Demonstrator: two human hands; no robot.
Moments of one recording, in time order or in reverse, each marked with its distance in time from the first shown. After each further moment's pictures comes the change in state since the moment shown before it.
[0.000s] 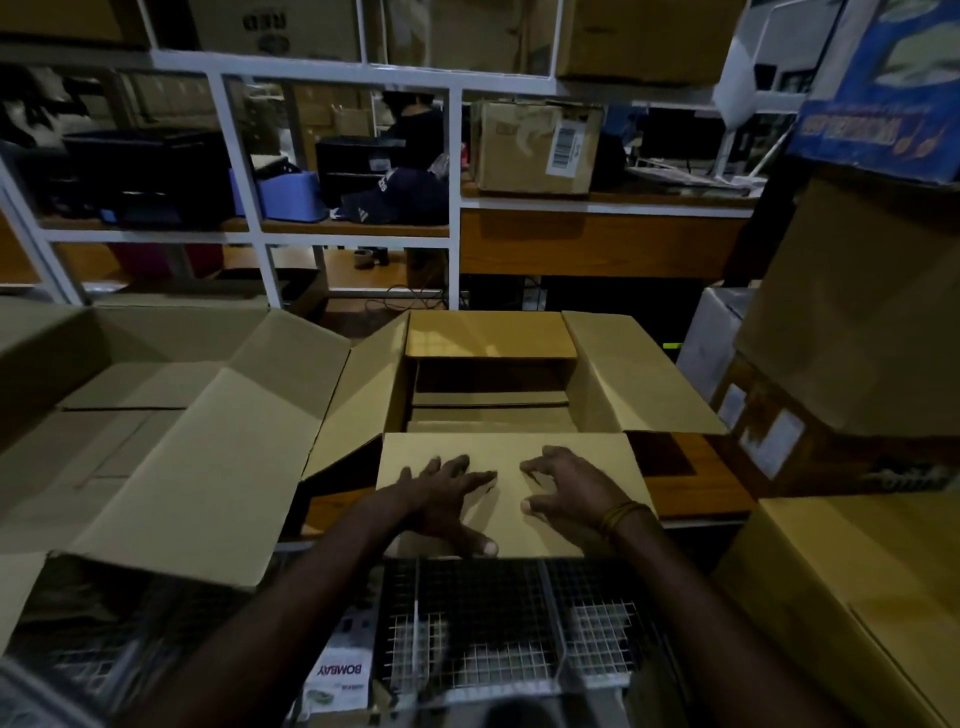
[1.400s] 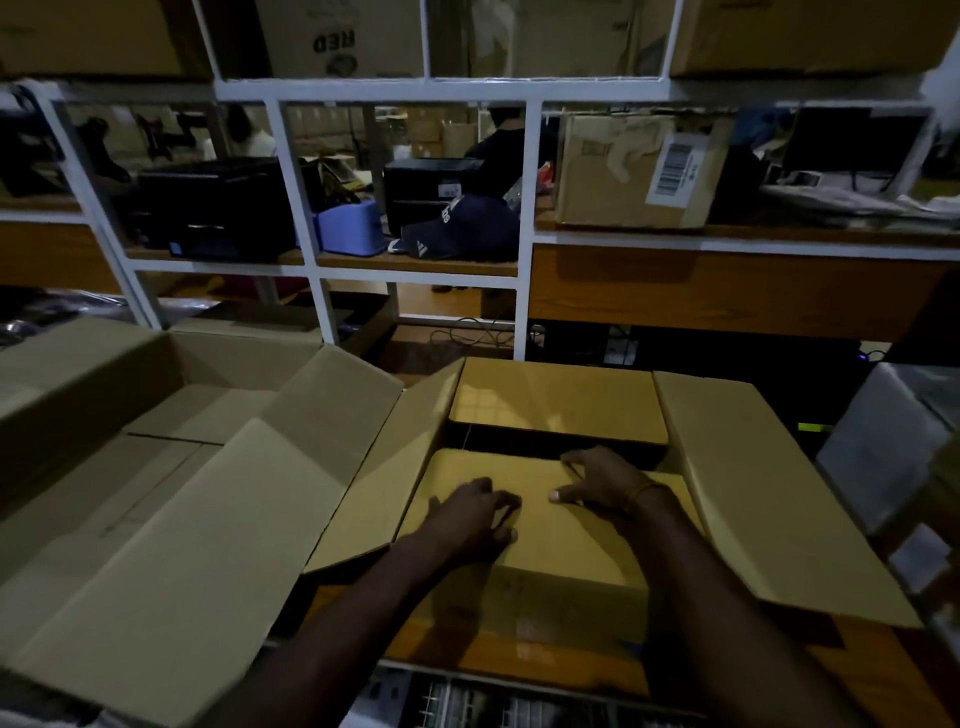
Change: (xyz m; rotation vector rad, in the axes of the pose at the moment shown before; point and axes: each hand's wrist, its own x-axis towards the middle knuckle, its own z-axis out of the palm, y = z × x) left_hand 0.127 -0.042 -0.070 -0.194 0.269 -0.261; right_hand 0.252 0.029 -0.047 0.017 -0.129 -0.026
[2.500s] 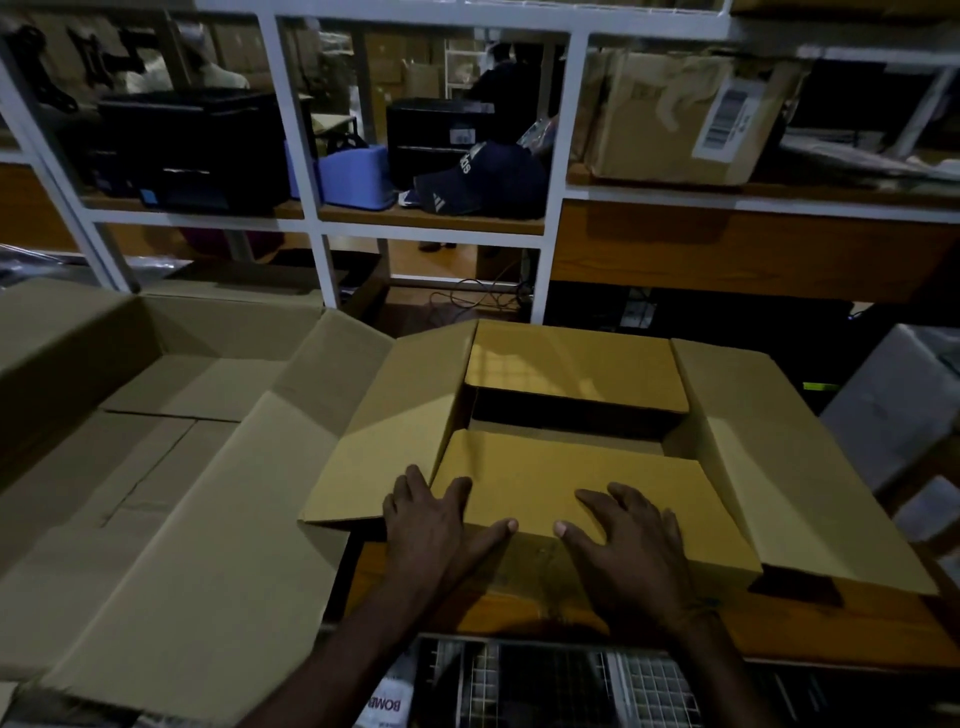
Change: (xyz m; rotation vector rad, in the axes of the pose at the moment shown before) left_hand -0.050 -0.104 0.036 0.093 0.342 -0.234; right_hand -0.109 -0.061 0.103 -0.011 0.316 0.126
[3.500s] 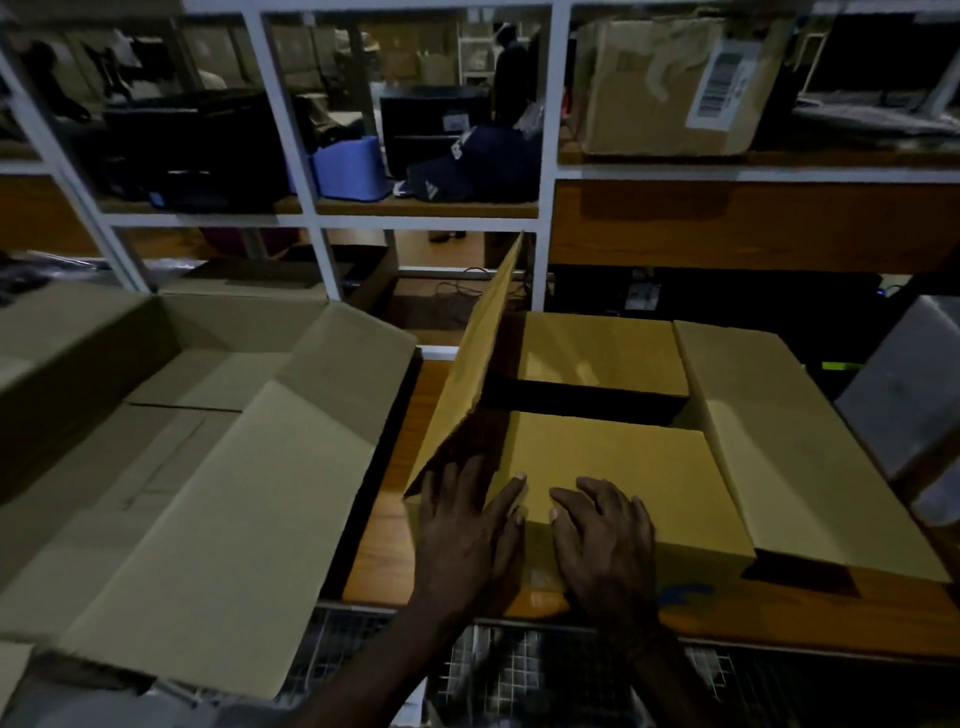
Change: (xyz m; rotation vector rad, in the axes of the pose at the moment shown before) left_hand -0.036 0.046 0.017 -0.083 0.370 0.320; right_hand -0.016 0.003 0.043 0.171 0.443 -0.222
